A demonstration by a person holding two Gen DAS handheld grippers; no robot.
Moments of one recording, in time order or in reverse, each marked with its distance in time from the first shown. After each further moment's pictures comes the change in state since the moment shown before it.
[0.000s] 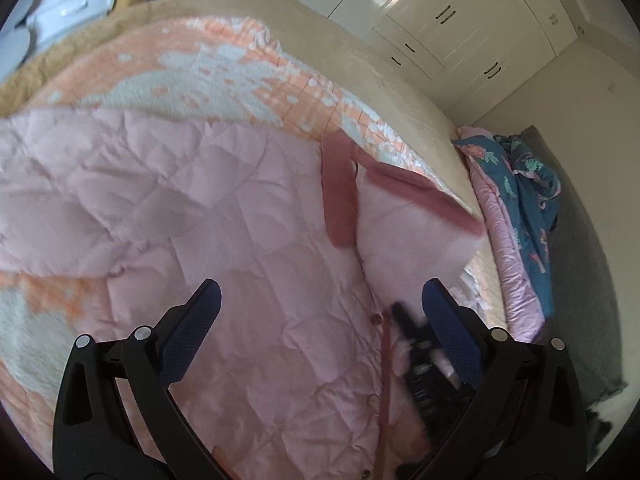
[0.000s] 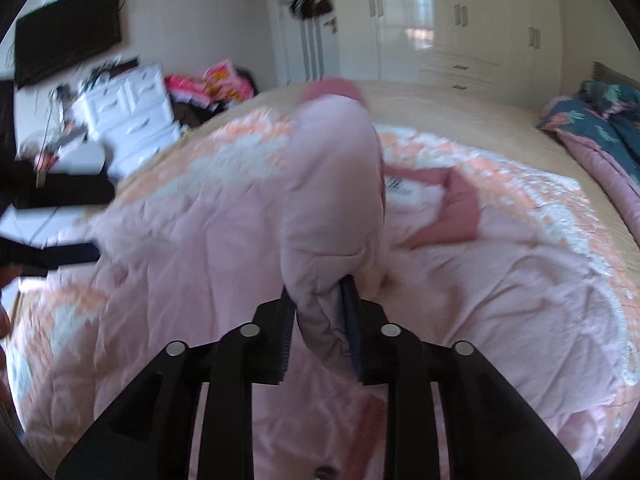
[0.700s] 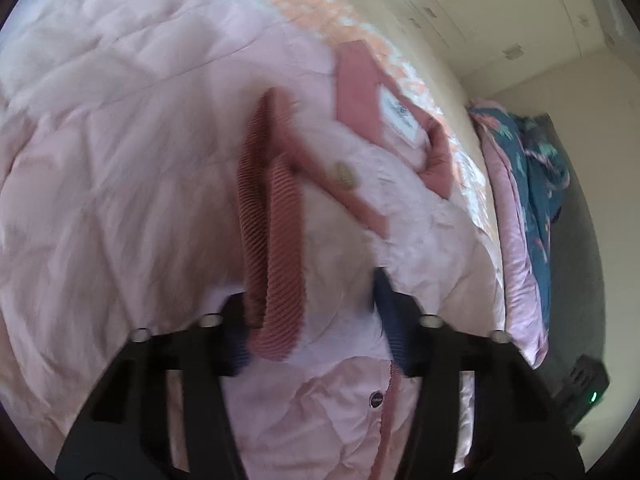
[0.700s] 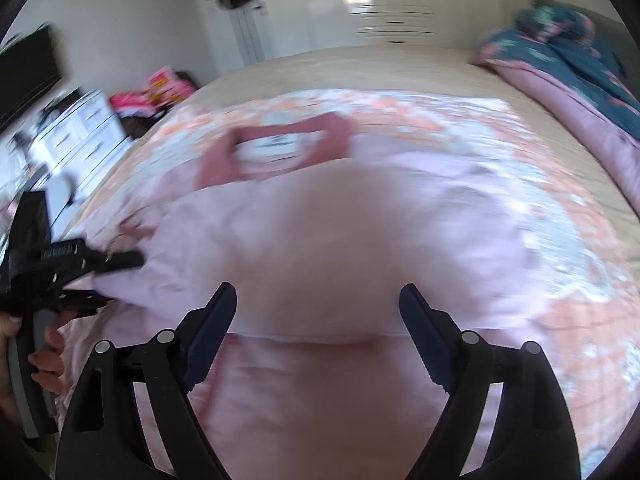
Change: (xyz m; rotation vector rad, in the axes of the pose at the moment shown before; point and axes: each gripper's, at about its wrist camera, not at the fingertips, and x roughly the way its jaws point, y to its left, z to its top) left arm 0.084 0.000 -0.038 -0.050 0.148 -0.021; right arm -0.076 -0.129 -0.051 0.286 0.051 -0.137
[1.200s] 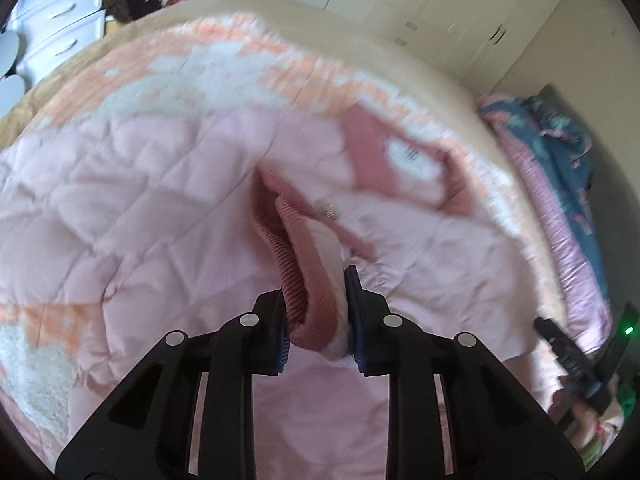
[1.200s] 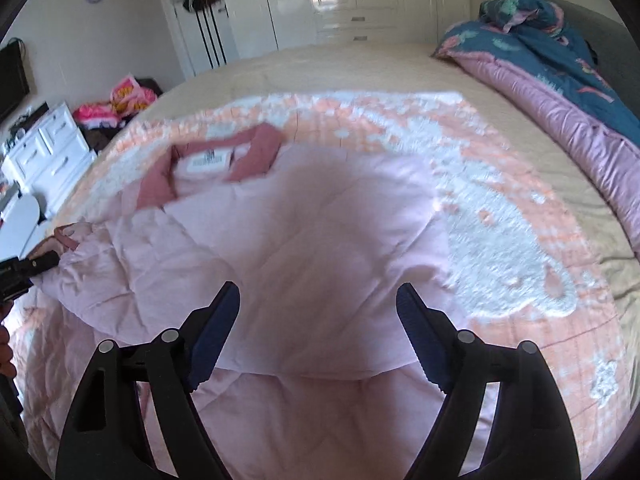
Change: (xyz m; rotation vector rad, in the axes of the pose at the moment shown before) left arm -0.035 0.002 0.020 0.215 -0.142 0.214; right arm 0.031 -0.041 0.013 0.029 0.057 -0.055
